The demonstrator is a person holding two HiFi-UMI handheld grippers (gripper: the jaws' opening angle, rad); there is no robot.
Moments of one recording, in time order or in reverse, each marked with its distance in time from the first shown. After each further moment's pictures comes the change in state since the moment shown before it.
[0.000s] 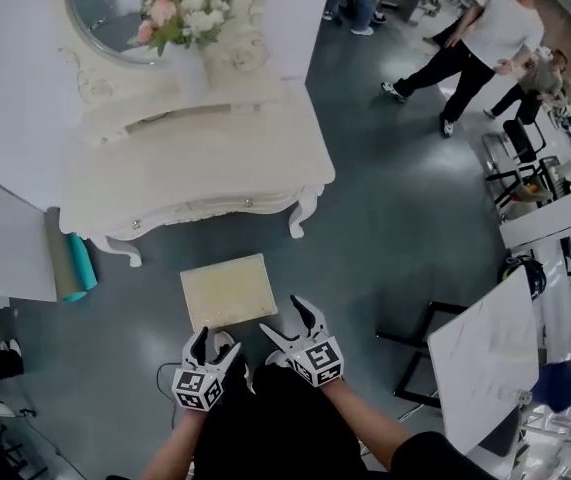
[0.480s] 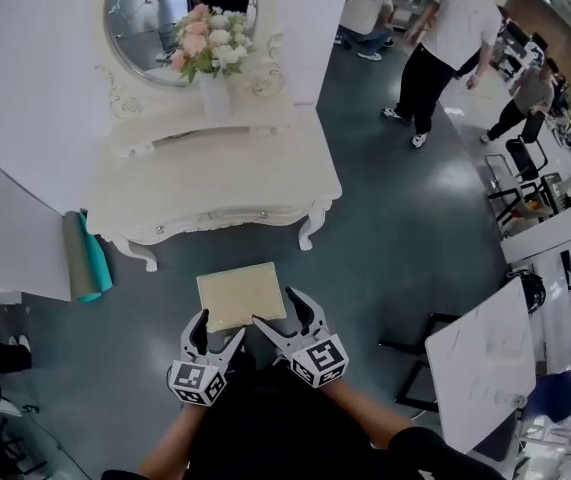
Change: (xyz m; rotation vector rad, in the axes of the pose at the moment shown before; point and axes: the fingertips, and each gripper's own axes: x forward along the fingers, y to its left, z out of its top) left arm -0.060 -0.039 0.151 0.075 -0.232 0.006; right arm -0.024 0.064 0.146 -0.016 -0.194 0.058
